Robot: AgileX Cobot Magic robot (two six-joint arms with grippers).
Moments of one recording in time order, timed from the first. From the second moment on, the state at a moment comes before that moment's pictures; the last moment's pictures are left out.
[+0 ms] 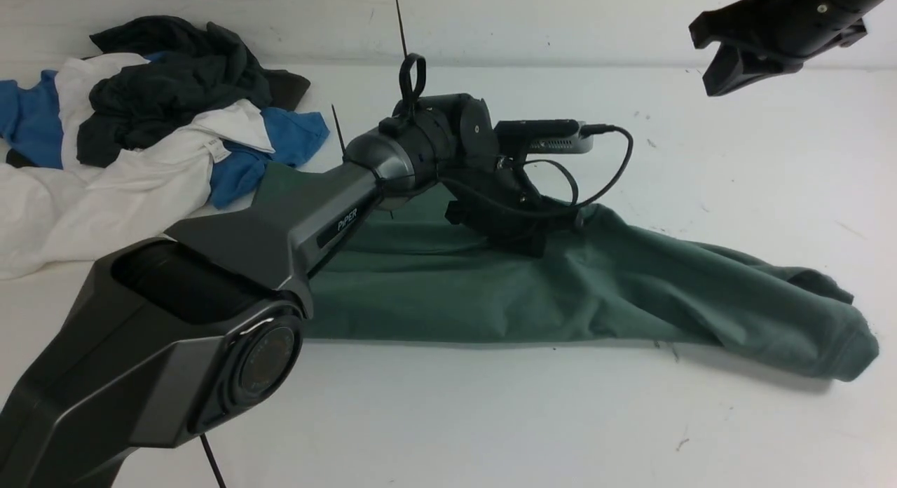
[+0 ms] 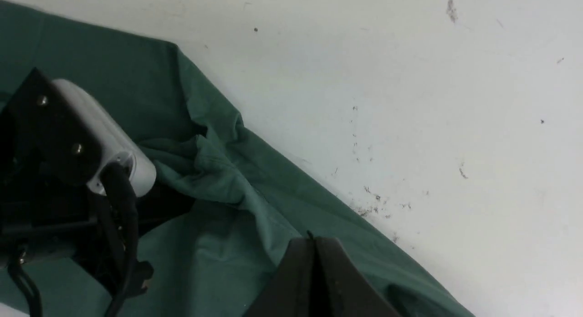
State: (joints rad) right arm 0.09 1.97 -2.02 0.26 1.26 -0.19; left arm -0.51 2.54 -2.27 -0.39 0.87 0.00
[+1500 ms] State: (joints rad) right arm 0.09 1.93 -2.02 0.28 1.26 -0.22; left arm -0.27 2.36 -2.08 -0.08 1.23 0.12
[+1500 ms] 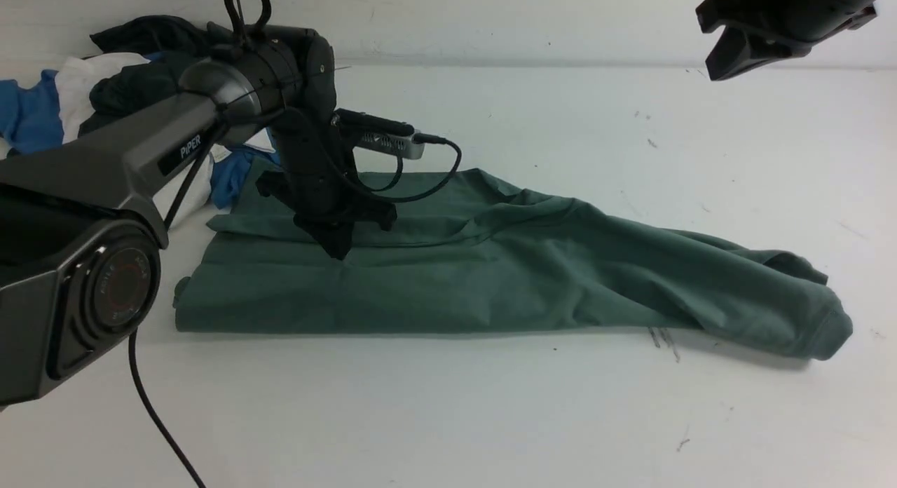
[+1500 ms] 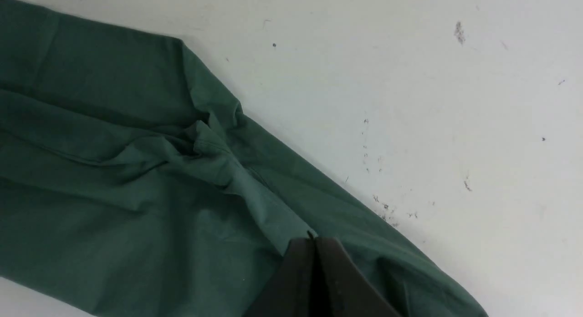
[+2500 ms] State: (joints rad) right arm 0.13 1.92 -1.99 0.33 1.26 -0.16; left arm -0.06 2.39 -2.34 -0.11 1.23 0.07
